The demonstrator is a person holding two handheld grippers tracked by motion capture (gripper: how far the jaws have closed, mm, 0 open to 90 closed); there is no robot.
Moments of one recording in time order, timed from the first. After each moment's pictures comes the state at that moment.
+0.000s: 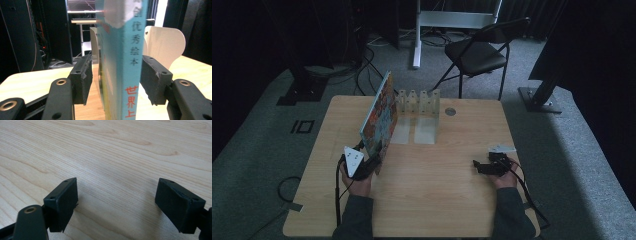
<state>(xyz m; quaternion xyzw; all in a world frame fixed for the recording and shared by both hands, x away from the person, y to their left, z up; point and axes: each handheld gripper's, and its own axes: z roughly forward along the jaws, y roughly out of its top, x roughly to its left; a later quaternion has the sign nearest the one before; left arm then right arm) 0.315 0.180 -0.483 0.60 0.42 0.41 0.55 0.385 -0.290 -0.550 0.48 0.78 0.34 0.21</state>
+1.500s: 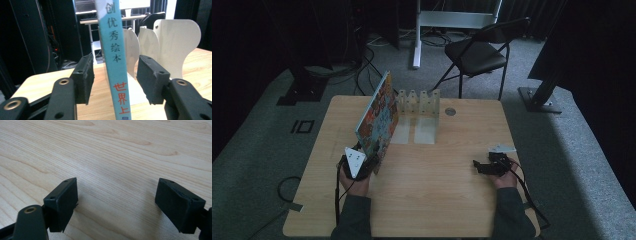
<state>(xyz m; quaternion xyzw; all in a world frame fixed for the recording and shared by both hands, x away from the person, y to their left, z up) 0.313 0.181 -0.484 0.60 0.42 0.45 0.51 0.385 -0.290 -0.550 0.48 0.78 0.34 0.21</state>
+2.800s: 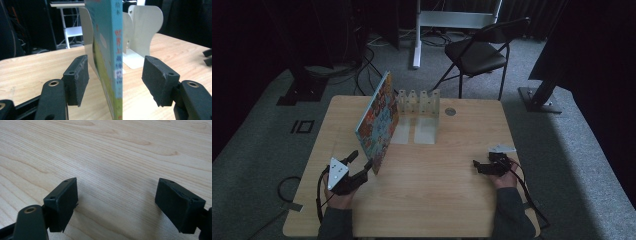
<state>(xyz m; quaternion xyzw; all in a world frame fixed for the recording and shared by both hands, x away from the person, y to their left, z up) 0.277 0.225 -0.490 0.67 0.39 0.34 0.53 0.385 -0.290 -0.550 0.48 0.78 0.34 0.21</state>
